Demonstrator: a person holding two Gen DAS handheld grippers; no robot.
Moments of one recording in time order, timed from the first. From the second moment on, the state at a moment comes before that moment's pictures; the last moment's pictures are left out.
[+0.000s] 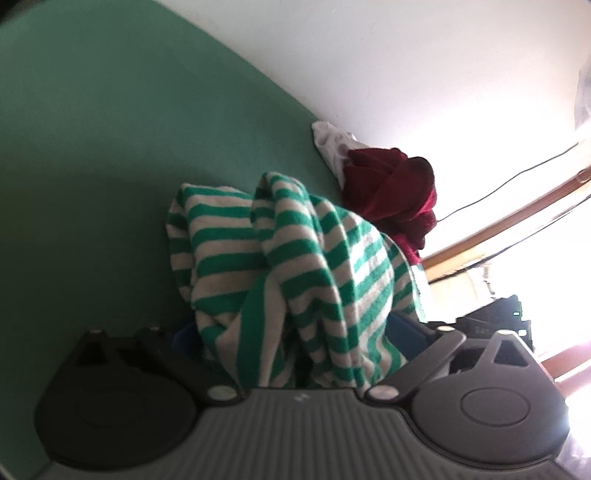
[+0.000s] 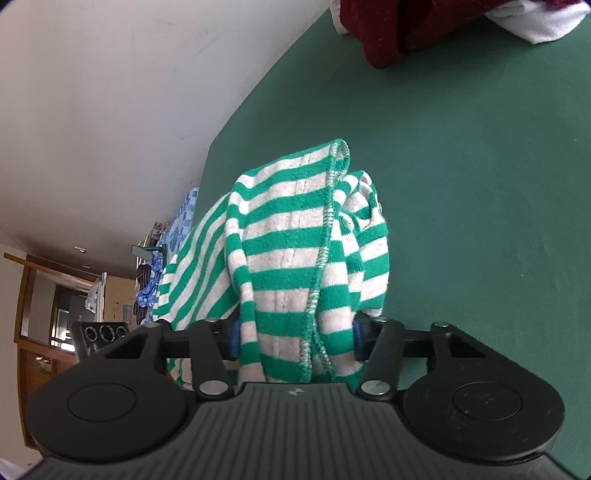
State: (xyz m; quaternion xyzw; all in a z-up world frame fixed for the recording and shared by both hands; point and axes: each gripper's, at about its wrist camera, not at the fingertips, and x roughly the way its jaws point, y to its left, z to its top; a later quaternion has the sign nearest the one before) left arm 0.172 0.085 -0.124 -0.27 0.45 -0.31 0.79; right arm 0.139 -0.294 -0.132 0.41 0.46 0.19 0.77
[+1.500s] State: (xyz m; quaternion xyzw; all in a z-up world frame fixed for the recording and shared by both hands) left arm 0.424 0.259 -0.078 -0.13 0.29 -0.19 0.93; right arm 0.393 -0.161 -0.114 0.31 0.29 0.13 0.89
